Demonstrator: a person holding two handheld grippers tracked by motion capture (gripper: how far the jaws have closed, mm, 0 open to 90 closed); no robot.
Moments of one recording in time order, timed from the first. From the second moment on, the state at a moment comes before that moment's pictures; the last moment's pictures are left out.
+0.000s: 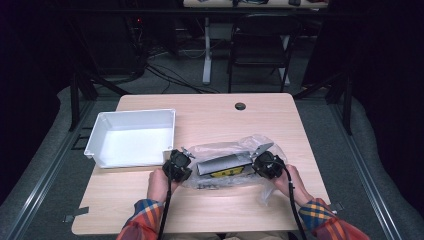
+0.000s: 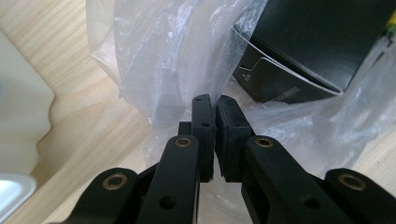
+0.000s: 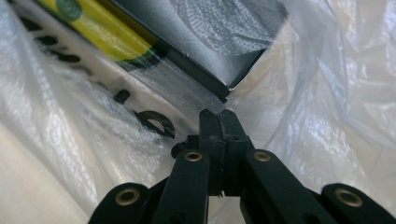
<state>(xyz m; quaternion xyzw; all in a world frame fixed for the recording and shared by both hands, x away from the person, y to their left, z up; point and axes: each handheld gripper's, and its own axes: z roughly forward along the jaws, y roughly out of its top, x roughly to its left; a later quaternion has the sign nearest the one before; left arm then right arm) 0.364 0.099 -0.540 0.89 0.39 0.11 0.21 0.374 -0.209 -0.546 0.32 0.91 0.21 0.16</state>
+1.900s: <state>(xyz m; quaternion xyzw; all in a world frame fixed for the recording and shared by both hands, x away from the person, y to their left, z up) 0.369 0.085 -0.516 0.92 0.32 0.13 0.21 0.358 -0.238 -0.502 0.27 0.91 0.29 0.11</state>
